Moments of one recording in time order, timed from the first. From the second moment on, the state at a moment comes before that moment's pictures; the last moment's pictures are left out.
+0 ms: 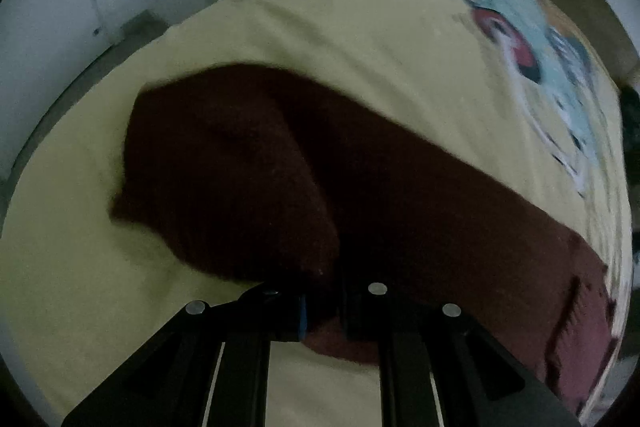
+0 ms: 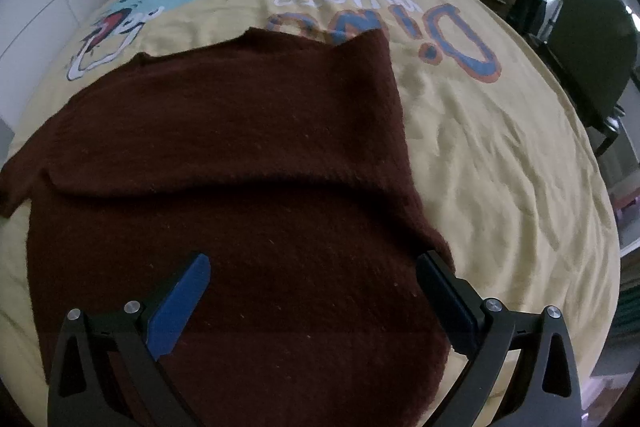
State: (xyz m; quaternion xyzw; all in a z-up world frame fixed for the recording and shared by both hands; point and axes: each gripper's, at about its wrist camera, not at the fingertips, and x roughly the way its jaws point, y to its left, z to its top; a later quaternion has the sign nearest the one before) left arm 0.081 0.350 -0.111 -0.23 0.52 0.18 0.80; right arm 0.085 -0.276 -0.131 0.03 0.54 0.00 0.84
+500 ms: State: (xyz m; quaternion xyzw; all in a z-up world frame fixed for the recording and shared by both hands) left arm 0.140 0.191 -0.034 -0.15 0.50 0.00 0.85; right arm 0.107 -0.279 -0.108 0.04 0.52 0.00 0.85
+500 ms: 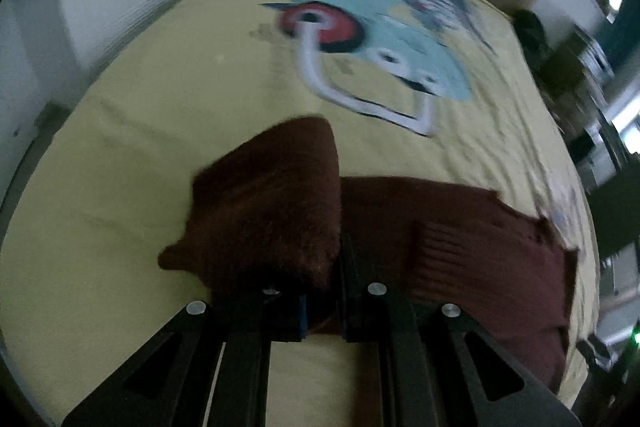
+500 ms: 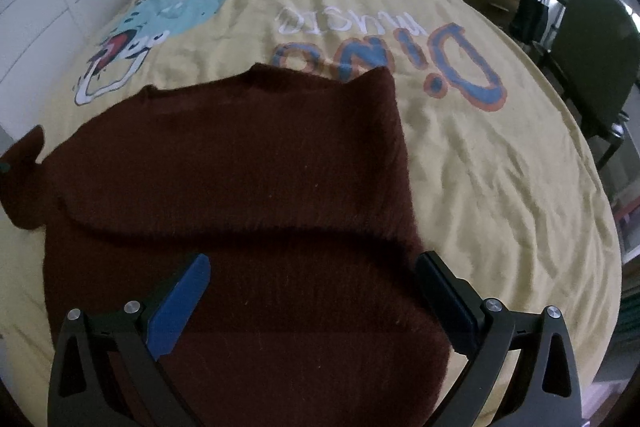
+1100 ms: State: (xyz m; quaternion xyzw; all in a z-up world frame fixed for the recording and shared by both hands) left arm 0.188 -0.048 -0.038 -0.09 0.52 -0.16 0.83; right arm 0.132 -0.313 -0.089 0.04 0.51 0.00 0.86
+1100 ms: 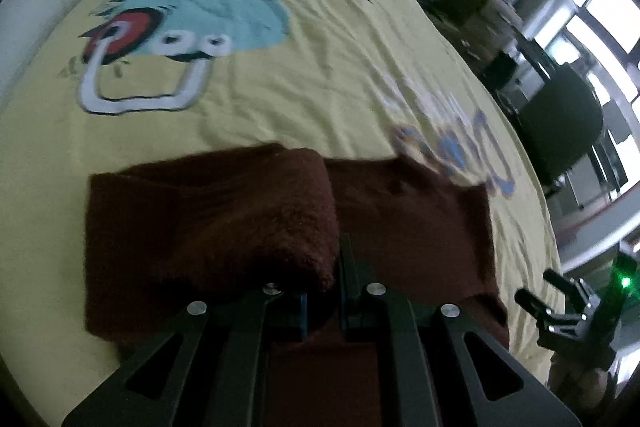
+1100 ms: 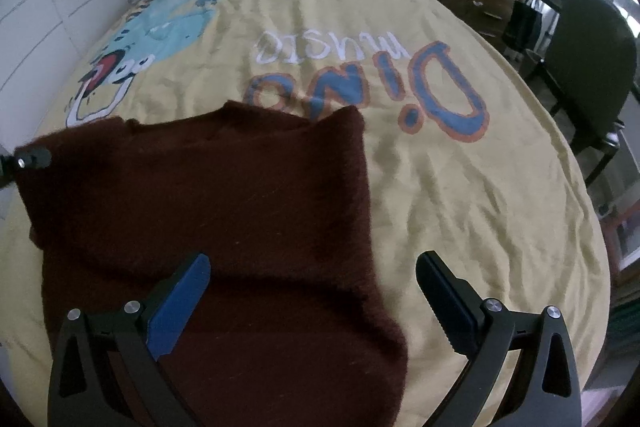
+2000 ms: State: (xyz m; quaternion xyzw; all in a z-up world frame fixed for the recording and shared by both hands) left arm 0.172 -0.115 -0.143 0.04 0.59 -0.10 0.80; right arm 0.109 -0.331 -0.145 0.09 0.55 -0.02 0.83
